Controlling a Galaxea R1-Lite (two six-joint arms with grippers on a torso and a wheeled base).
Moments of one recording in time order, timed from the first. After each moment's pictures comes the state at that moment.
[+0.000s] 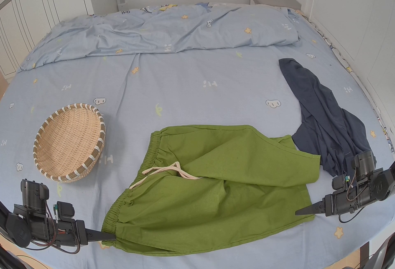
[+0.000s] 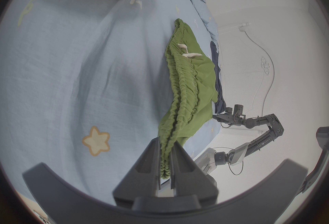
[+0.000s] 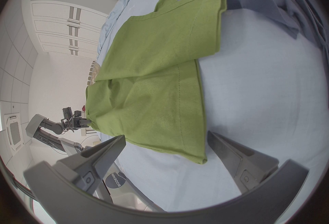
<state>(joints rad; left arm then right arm) 0.08 1.62 -0.07 -0.58 -0.83 -0.31 -0.02 1.82 -0.39 -0.30 0.72 0.05</state>
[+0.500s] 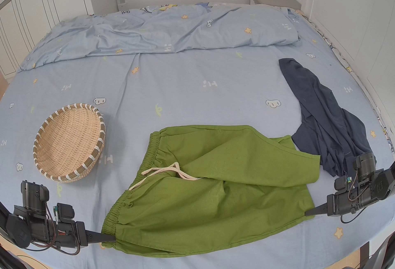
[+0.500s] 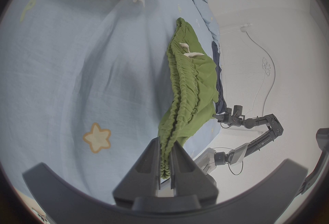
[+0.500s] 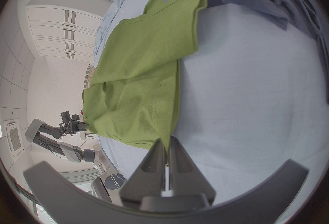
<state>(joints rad) 0.08 1.62 -0.06 -0.58 -0.83 -0.31 -0.06 1.84 -0.39 -0.29 0.72 0.05</state>
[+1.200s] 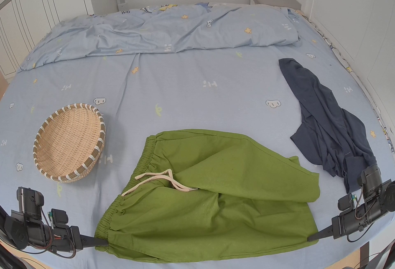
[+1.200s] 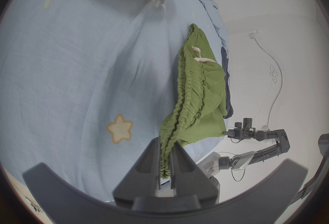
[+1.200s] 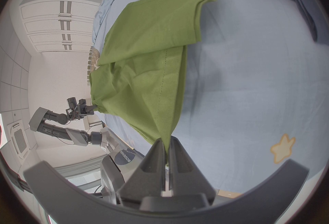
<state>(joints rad) 0.19 1.62 -0.02 -0.54 -0.82 -0.24 0.02 1.64 -0.29 -0.05 0.70 0.04</state>
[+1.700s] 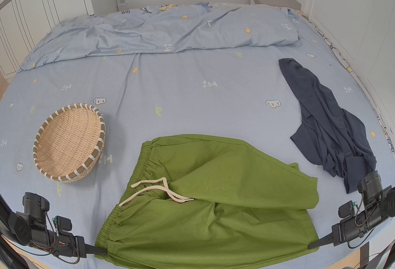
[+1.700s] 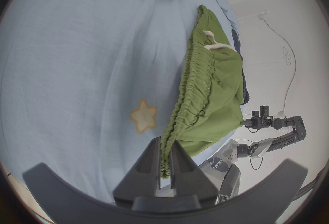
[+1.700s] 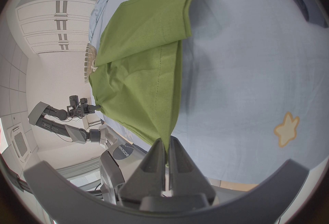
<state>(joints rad) 0.22 1.72 -0.03 -0.45 -0.70 -0.02 0.01 1.62 -0.23 -0.05 0.68 0.04</state>
